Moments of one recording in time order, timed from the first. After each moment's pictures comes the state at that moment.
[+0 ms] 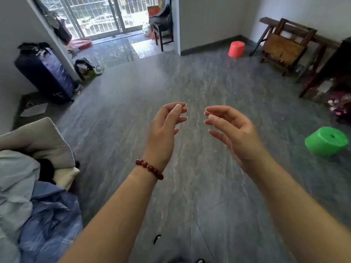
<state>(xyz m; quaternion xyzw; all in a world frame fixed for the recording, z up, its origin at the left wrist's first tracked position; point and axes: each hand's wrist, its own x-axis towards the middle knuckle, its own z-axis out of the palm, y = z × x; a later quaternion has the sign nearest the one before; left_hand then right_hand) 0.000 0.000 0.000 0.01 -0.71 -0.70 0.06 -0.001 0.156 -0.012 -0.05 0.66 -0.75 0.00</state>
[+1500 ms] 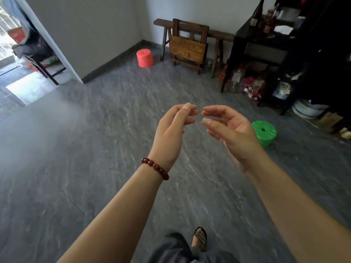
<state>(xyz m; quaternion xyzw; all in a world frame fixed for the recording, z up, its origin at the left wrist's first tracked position) -0.458 0.404 -0.014 -0.19 -0.69 -0.67 -0.20 -0.390 0.525 -0.029 0.14 0.63 -0.74 -0.19</state>
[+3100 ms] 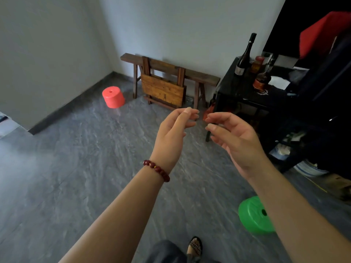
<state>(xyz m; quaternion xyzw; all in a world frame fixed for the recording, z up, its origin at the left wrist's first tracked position) -0.940 0.899 0.000 -0.23 -0.68 -0.66 -0.22 -0.850 1.012 -0.016 0.18 0.63 -0.72 -0.24</state>
